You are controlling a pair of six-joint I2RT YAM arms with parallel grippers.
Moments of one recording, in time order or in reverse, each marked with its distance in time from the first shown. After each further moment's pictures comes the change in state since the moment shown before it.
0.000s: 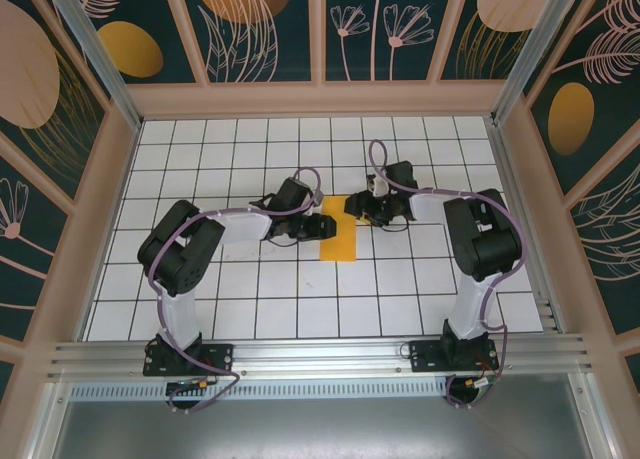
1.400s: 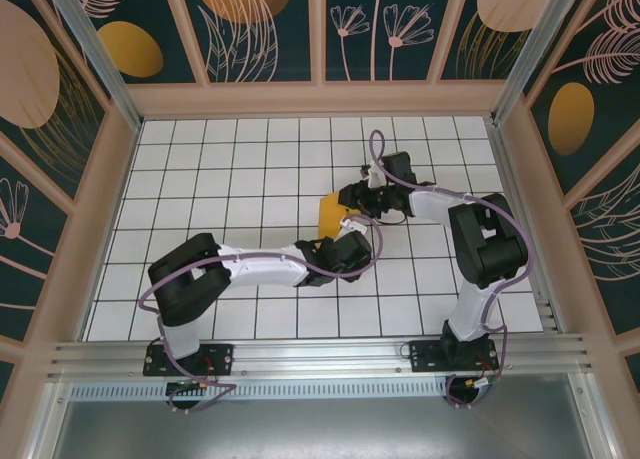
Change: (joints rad) left arm -0.492 -0.046 0.078 -0.197 -0.799 0.147; right arm 0.029 -0.058 0.046 -0.004 -0.107 0.106
